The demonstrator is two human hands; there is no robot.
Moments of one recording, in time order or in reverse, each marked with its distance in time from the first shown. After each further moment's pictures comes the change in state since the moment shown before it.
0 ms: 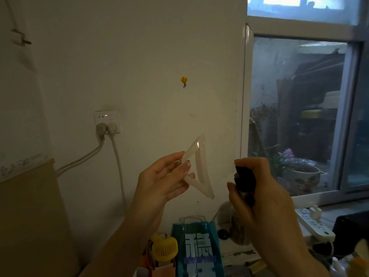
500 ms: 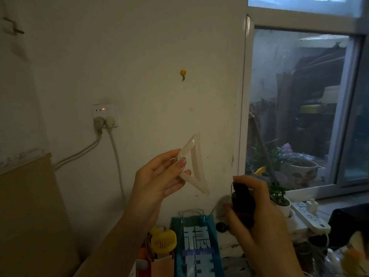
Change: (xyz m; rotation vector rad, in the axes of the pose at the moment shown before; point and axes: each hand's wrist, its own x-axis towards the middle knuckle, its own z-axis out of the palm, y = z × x) left_hand 0.001 -0.008 -0.005 -0.016 0.032 -0.017; right_hand -0.034 0.017 0.011 0.113 -0.108 0.122
